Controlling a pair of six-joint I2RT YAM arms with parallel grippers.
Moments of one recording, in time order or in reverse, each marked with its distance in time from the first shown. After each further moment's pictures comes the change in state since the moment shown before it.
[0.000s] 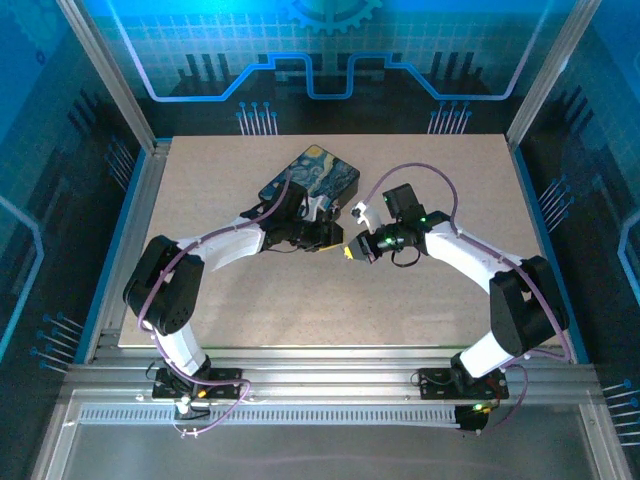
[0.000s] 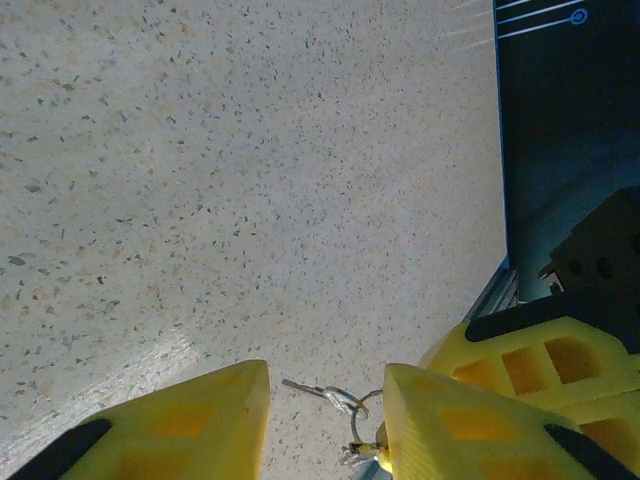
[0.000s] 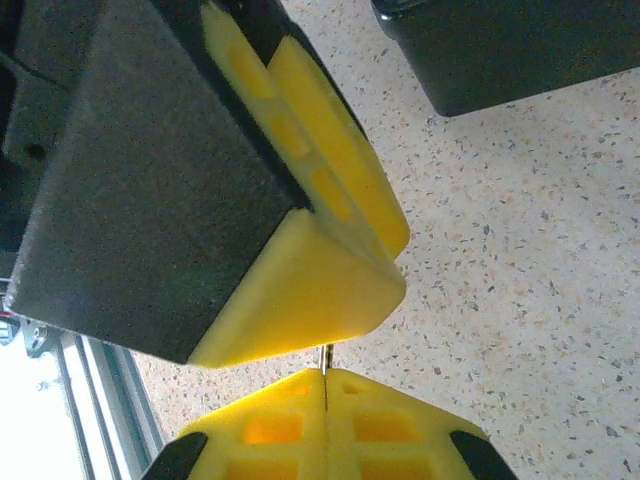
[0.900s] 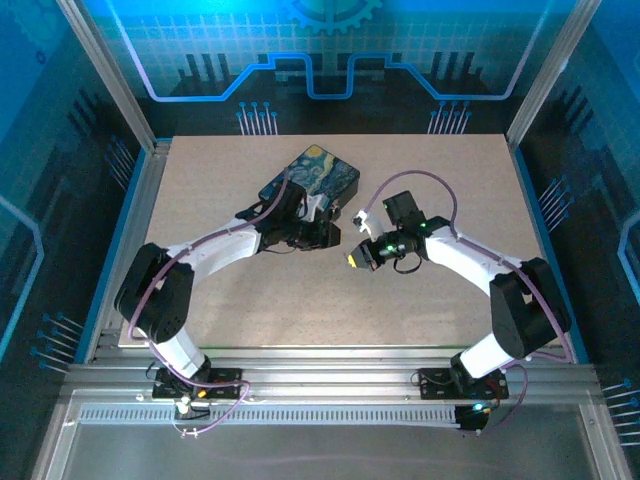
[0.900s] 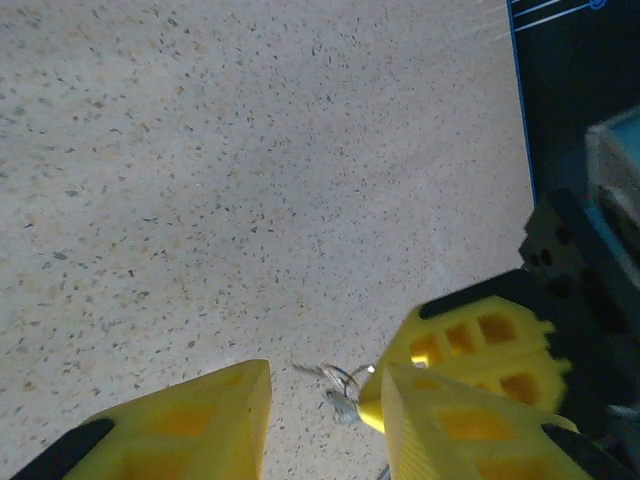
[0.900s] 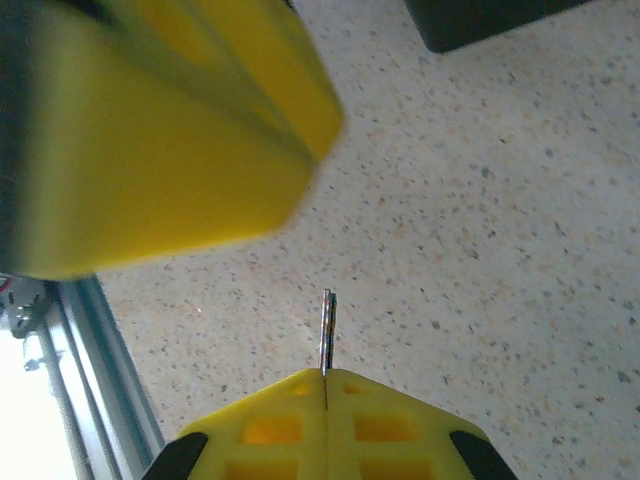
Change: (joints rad) left arm -0.012 -0.048 0.000 -0.061 -0.064 0.091; right arm 0.006 -0.015 -0.042 -0.032 0.015 -0.007
